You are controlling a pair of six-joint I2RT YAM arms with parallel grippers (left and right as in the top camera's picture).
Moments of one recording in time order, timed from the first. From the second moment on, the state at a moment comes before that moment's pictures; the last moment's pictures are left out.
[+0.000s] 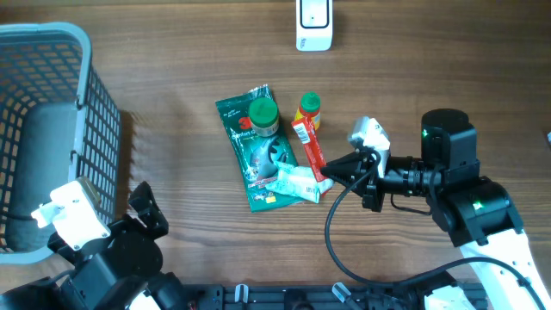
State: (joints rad) left arm -0.89 0.66 1.28 -1.59 -0.84 -1.11; right arm 0.27 0.98 0.92 -0.65 -0.94 -0.29
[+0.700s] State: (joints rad) left arm -0.89 0.66 1.28 -1.59 -0.84 -1.11; right arm 0.27 0.98 0.92 -0.54 -0.92 -0.27
